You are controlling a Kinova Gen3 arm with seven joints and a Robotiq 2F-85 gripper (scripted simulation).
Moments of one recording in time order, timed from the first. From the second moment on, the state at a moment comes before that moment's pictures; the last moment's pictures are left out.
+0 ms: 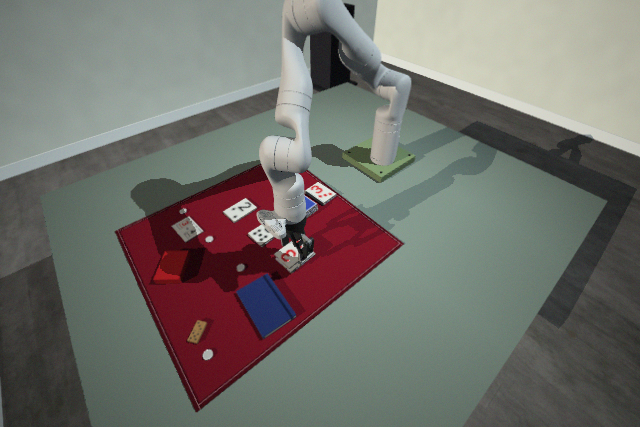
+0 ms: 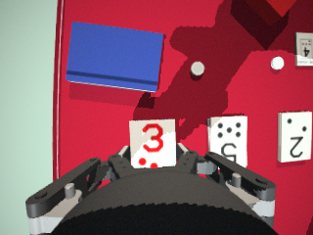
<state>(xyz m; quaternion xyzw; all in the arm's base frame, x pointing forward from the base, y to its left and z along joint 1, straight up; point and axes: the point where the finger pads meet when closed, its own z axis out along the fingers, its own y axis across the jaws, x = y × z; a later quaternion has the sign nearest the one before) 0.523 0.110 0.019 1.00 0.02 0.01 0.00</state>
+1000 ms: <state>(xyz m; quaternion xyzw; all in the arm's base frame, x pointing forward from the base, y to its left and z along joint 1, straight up) 0.521 0.110 0.009 1.00 0.02 0.00 0.00</state>
